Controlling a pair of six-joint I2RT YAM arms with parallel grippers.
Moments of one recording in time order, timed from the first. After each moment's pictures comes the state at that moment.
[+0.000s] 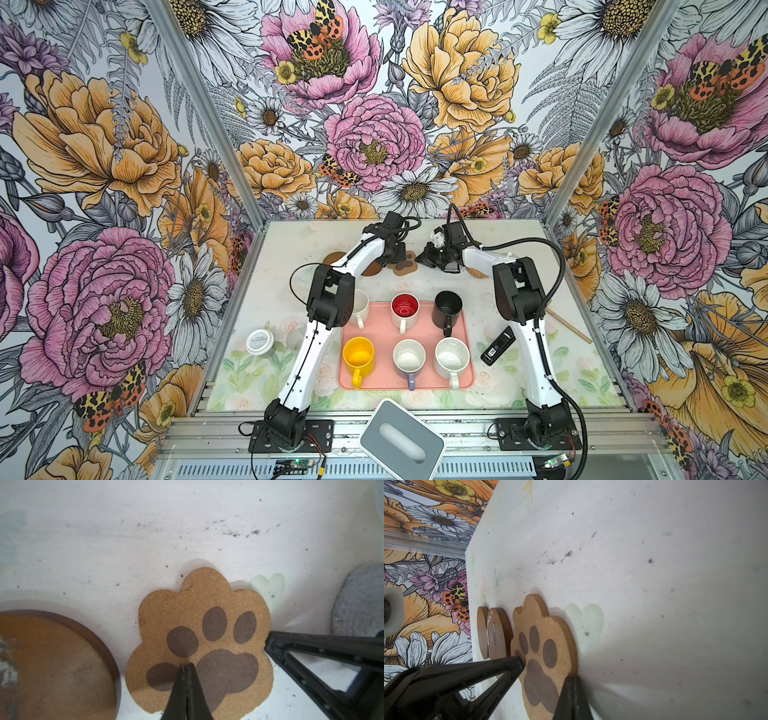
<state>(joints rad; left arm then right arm) -0.45 2.57 2.34 -0.87 0.02 -0.45 0.29 2.47 1.87 -0.28 -0.60 0.66</state>
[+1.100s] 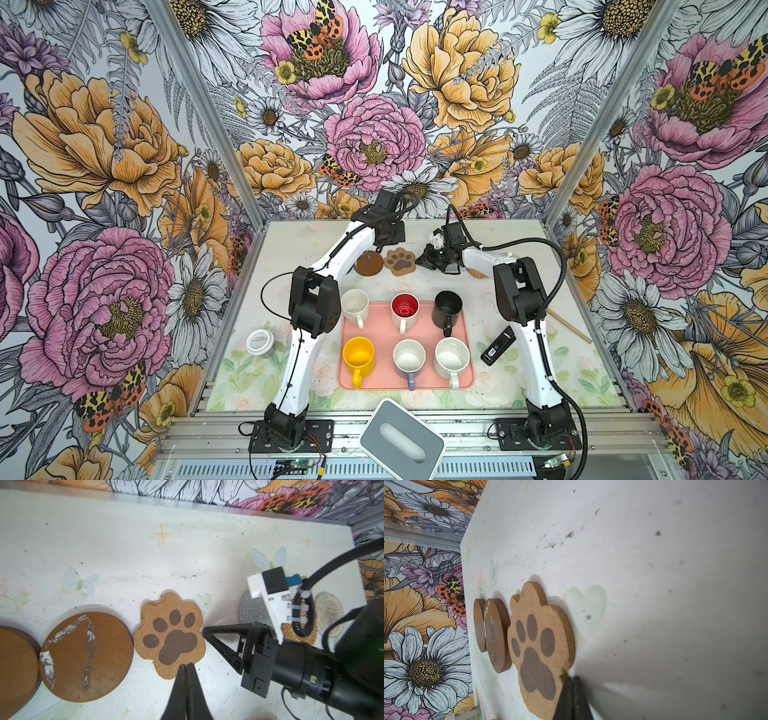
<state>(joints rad) -0.45 2.29 2.23 -0.83 0.03 -0.44 0.29 2.44 1.84 -0.31 -0.60 0.64</state>
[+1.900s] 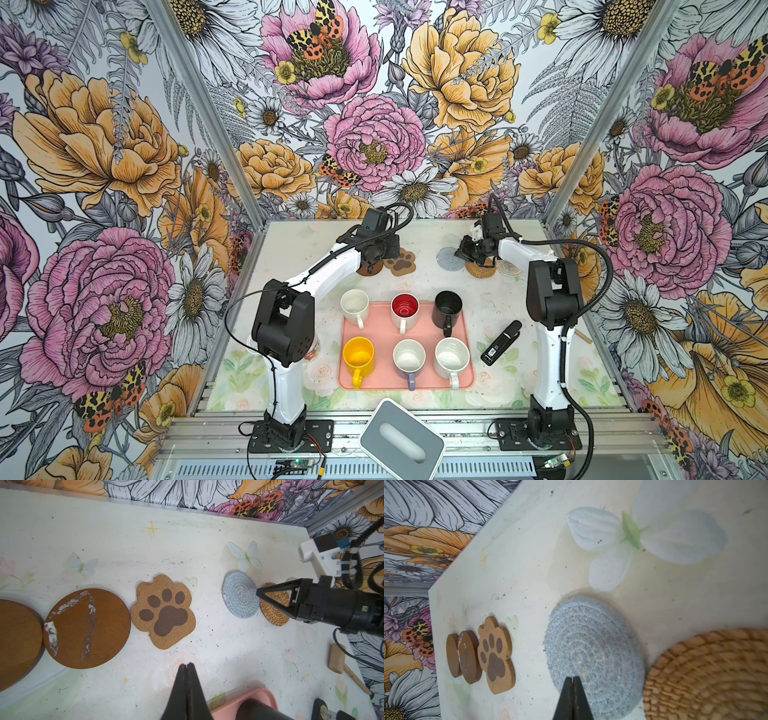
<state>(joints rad) -0.48 1.92 1.61 -0.43 0.06 -0.44 0.10 2.25 1.73 -0.47 -0.44 0.51</state>
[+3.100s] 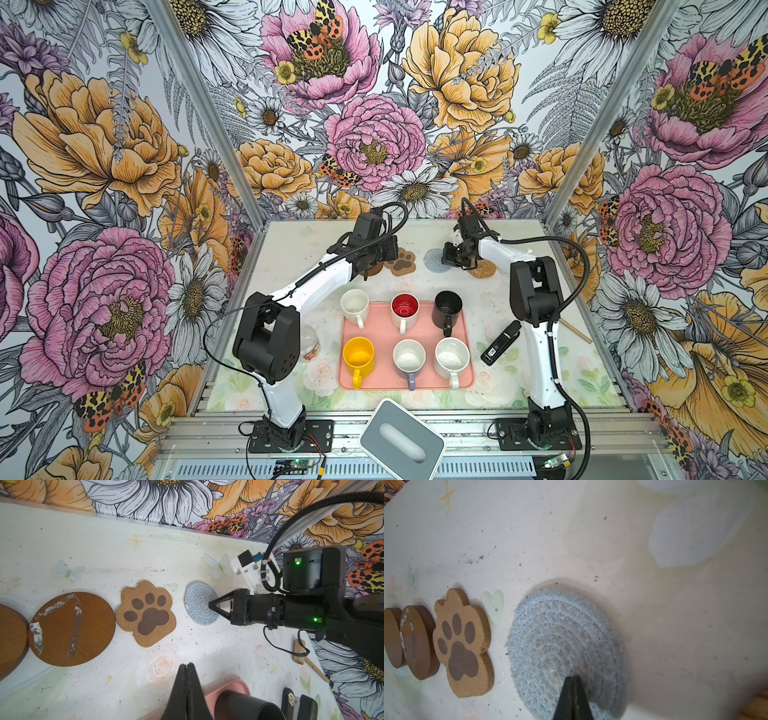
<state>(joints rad) -0.48 1.77 1.44 -0.29 0.11 -0.48 0.21 2.36 1.87 -0.60 -0.33 0.39</state>
